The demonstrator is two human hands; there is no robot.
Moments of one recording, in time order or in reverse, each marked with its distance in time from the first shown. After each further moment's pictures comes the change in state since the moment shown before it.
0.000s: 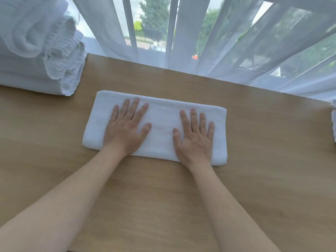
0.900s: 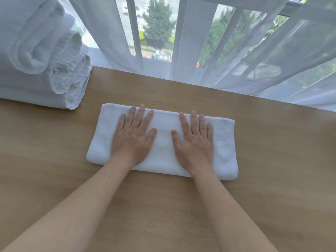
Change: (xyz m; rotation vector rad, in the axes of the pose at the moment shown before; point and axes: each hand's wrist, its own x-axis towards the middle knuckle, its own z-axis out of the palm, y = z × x) left_hand 0.018 0.006 -0.001 -0.024 -0.008 -0.051; right_hand 0.031 -0.021 -0.003 0.026 -0.009 -0.023
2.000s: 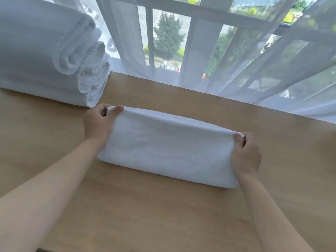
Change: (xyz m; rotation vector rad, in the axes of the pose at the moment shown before) left_hand -0.007 -0.085 -0.052 -0.922 0.452 -0.469; right_hand -0.026 0.089 -0.059 0.638 0.323 0.431
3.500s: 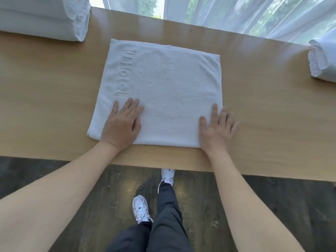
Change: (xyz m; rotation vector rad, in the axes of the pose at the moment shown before) left_hand -0.207 -0.069 -0.043 0.665 -0.510 0.724; right_hand -0.201 0.082 0.003 -0.700 -0.201 -0.039
